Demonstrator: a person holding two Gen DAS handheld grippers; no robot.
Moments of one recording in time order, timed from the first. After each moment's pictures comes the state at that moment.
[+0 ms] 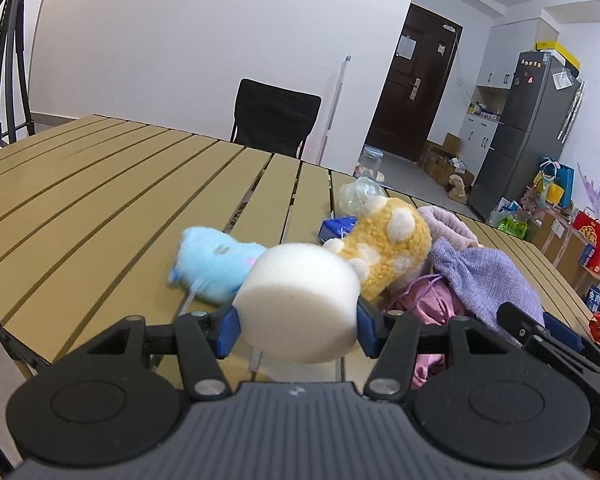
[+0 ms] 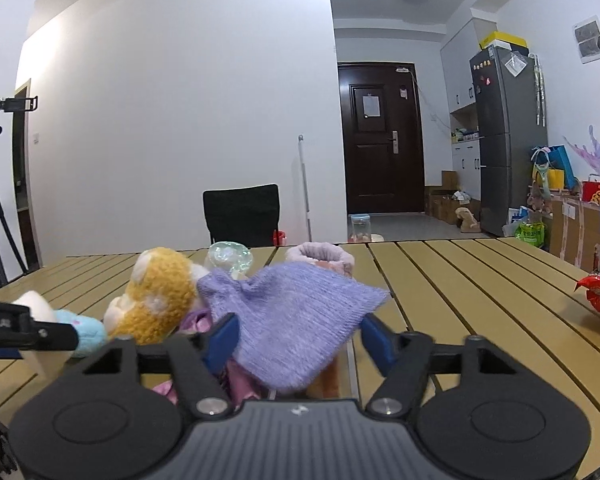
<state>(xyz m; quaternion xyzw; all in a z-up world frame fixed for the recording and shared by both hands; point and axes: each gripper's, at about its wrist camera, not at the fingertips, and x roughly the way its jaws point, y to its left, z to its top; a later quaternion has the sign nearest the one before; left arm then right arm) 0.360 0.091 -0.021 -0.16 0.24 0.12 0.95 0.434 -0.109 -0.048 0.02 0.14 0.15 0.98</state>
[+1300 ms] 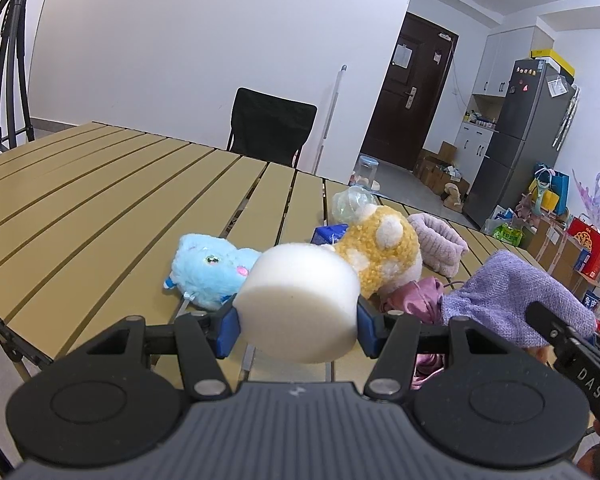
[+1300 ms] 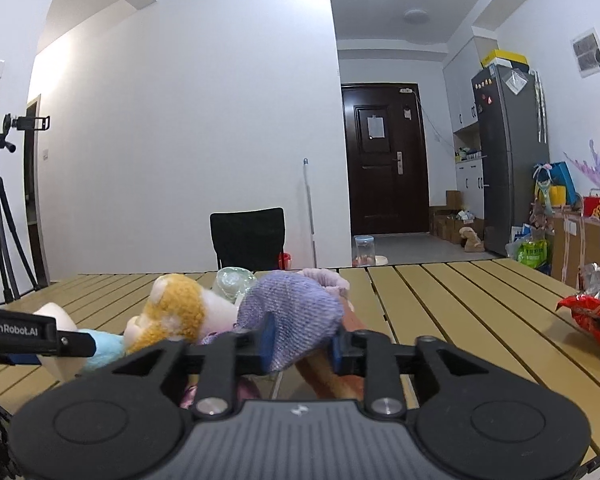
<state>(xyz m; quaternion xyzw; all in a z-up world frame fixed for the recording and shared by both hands) 0.354 0.091 -0.019 -0.16 0.23 0.11 0.95 0.411 -0.129 -0.034 0.02 0.11 0.16 0.98</state>
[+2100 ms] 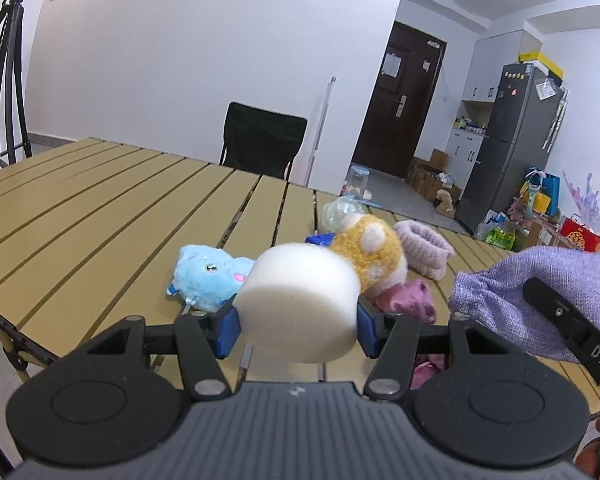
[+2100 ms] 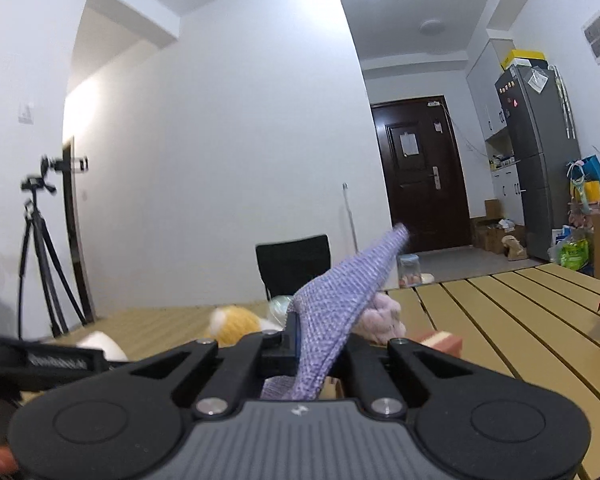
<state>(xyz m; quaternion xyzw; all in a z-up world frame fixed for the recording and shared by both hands) 0.332 0.082 -0.008 -0.15 0.20 0.10 0.96 0.392 -0.129 -0.027 0.08 0.07 0.23 0.97</state>
